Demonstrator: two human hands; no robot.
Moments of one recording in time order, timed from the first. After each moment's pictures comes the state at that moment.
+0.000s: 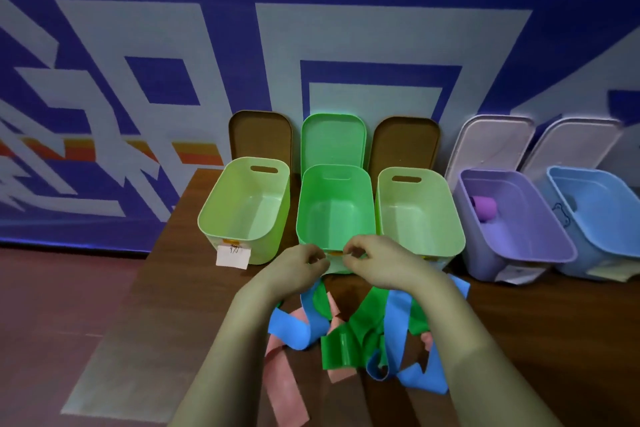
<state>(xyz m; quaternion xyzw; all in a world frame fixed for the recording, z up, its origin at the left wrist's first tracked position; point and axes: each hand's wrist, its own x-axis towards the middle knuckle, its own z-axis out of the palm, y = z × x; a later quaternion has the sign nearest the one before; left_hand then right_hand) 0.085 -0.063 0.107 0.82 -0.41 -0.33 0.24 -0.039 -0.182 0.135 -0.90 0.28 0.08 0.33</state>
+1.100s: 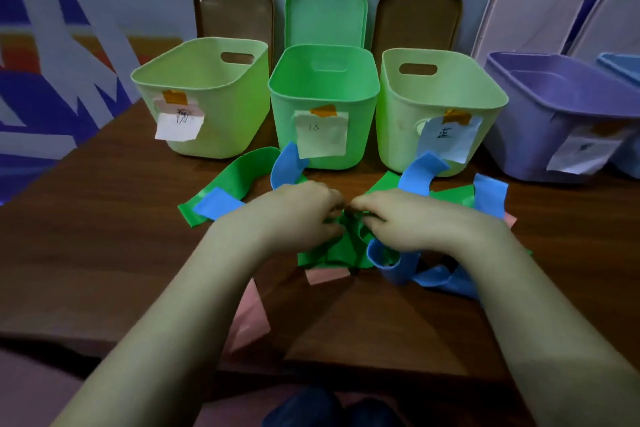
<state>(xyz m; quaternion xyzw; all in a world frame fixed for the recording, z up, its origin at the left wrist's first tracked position) 0.013 -0.044 -0.048 0.78 -0.62 -0.10 0.04 -0.101 -0.167 -0.056 -0.97 0.16 0.11 0.14</state>
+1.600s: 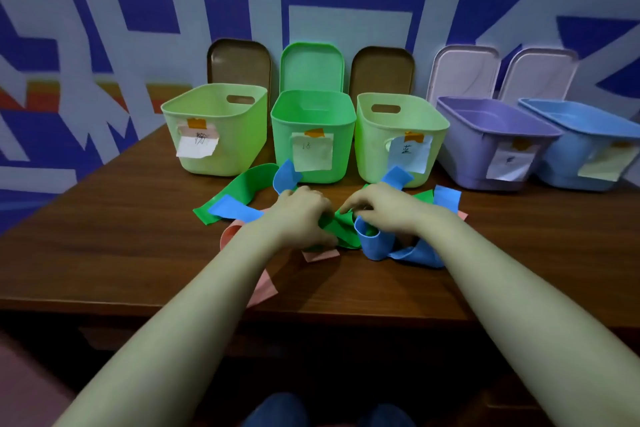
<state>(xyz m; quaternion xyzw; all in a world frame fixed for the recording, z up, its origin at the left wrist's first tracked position) -0.004 -0.027 -0.074 0.78 -0.62 0.02 0.07 -0.124 -0.161 -0.064 -0.97 0.19 -0.02 0.16</state>
